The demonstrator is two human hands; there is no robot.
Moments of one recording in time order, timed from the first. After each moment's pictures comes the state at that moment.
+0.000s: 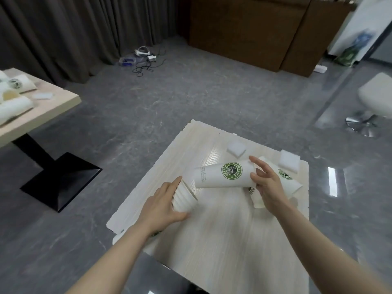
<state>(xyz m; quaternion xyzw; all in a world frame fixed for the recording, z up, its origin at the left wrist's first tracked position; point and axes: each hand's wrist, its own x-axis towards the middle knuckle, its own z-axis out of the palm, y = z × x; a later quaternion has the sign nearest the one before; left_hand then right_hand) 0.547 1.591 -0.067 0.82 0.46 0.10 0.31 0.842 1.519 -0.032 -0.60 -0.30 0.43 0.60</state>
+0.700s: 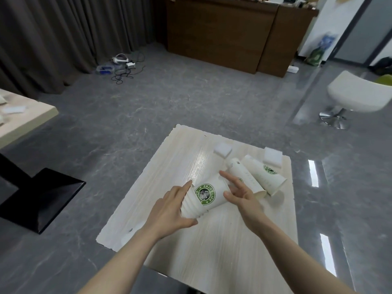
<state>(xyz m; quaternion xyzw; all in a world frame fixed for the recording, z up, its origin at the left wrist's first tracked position) 0.576 1.587 -0.066 0.88 0.36 0.11 0.30 0.783 1.486 -0.032 -0.57 -0.37 0.47 0.56</state>
